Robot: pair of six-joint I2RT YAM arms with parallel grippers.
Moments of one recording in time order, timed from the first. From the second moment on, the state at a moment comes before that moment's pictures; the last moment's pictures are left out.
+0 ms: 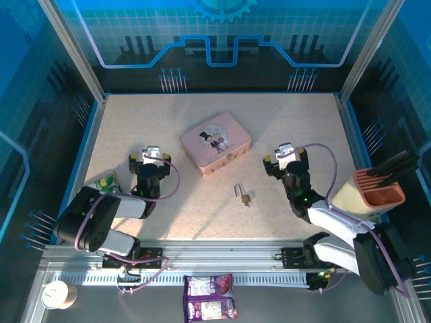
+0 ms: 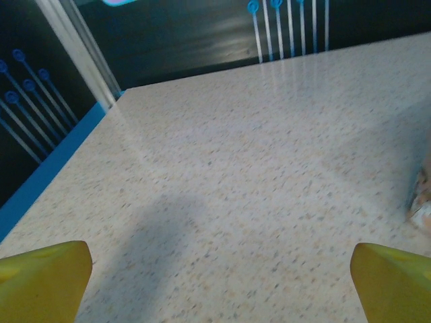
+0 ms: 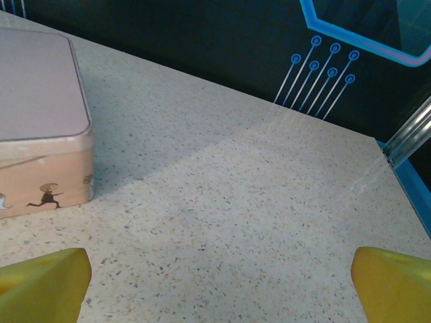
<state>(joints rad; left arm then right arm) -0.27 1.46 0.26 0.95 -0.54 0.09 0.40 1.11 0.32 0.49 0.41 -0.20</state>
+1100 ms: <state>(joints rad) -0.05 1.57 0.35 0.89 -0.22 -0.09 0.18 1.49 0.28 0.89 0.19 -0.15</state>
